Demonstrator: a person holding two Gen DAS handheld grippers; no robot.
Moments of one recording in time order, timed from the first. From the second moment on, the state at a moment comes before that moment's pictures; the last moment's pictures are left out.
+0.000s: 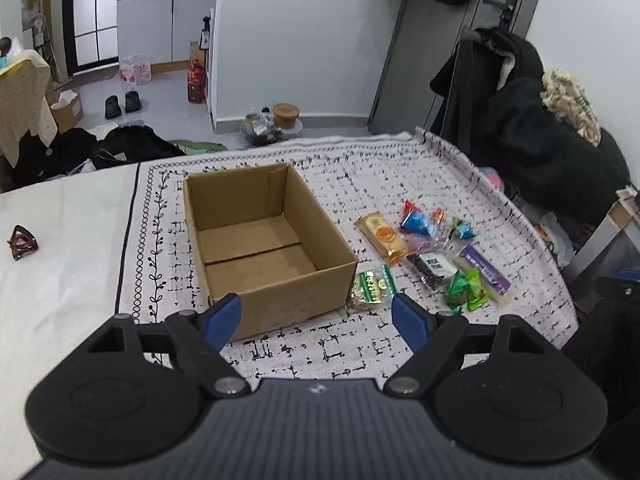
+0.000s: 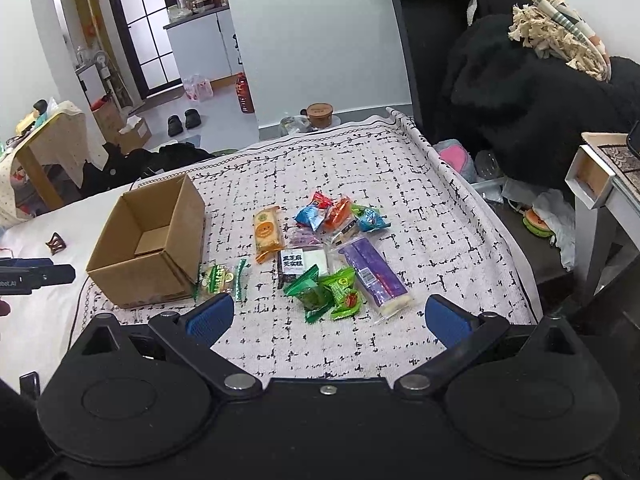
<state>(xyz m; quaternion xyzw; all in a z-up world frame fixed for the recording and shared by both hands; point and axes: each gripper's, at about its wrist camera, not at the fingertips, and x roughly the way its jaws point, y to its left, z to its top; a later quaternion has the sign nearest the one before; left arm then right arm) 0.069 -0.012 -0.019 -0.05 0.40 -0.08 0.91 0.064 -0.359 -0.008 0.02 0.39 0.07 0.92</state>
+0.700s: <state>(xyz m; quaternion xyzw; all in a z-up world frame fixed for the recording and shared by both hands) 0.153 -0.050 -0.061 -0.02 0.43 -0.14 0.89 0.121 -0.361 -0.059 0.04 0.44 0.02 0.90</state>
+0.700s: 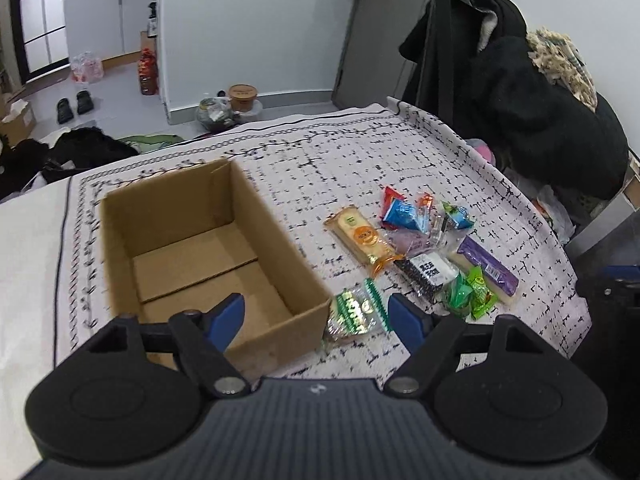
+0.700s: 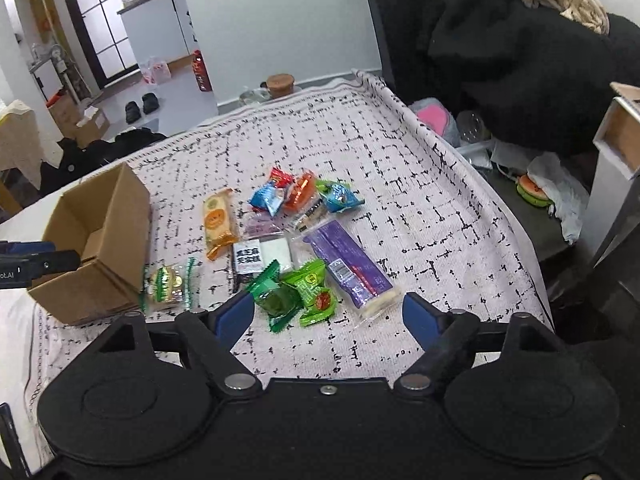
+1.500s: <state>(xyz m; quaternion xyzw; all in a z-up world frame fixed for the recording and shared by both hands) 0.226 -0.134 -0.119 -0.01 0.50 -0.22 0.84 0.175 -0.364 -0.114 0.06 0.50 0.04 0.86</state>
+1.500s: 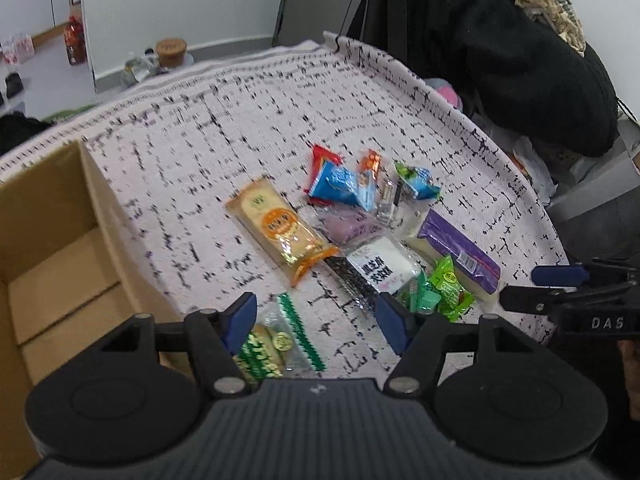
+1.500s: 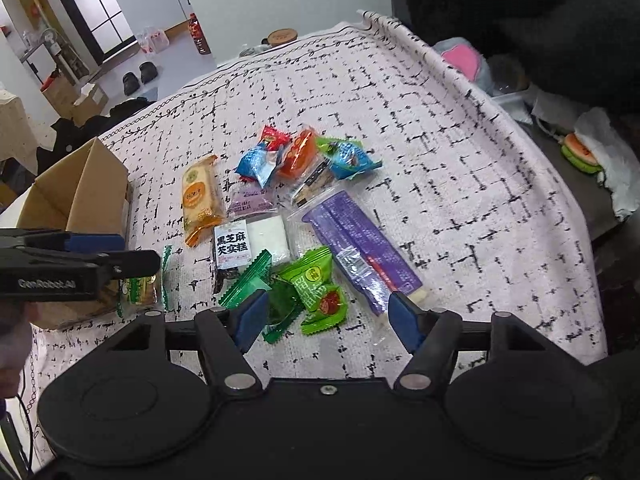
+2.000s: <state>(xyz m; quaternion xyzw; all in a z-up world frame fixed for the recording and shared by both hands) 0.225 -0.142 -0.137 0.09 0.53 -0.14 0.83 0.195 -0.351 -0.147 0.04 0.51 0.04 0.86</state>
